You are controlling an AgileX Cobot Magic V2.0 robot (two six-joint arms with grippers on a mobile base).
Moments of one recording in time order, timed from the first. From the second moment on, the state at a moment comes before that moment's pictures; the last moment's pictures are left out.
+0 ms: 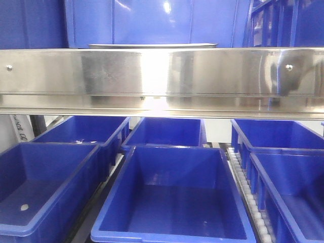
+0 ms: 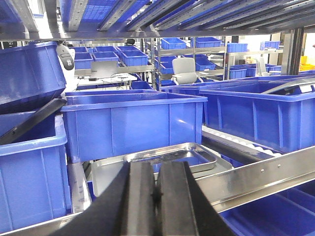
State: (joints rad) left arm -0.62 0.12 -0.99 0.13 0.87 -0.04; right arm -0.18 0.01 -0.09 0.17 0.16 -0.18
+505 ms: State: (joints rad) left arm -0.62 0.12 -0.99 0.13 0.87 -0.04; right arm -0.14 0.01 0.00 0.15 0.13 -0.11
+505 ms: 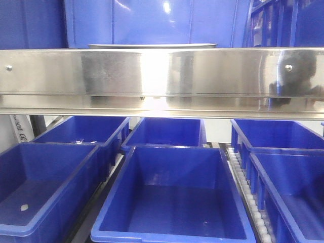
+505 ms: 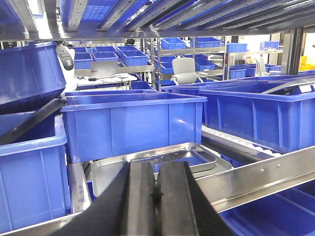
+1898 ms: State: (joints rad) left arm -0.62 0.12 -0.99 0.13 0.87 -0.04; right arm -0.14 0.01 0.00 0.15 0.15 -0.11
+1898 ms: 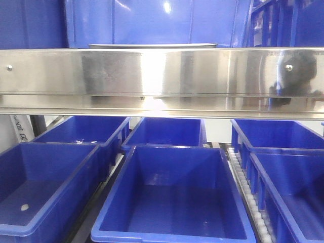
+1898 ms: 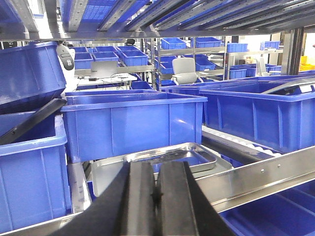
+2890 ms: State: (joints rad) left arm -0.02 0.12 -0.34 -0.14 0.40 0.15; right arm -0.14 0.01 0.00 0.15 0.15 -0.11
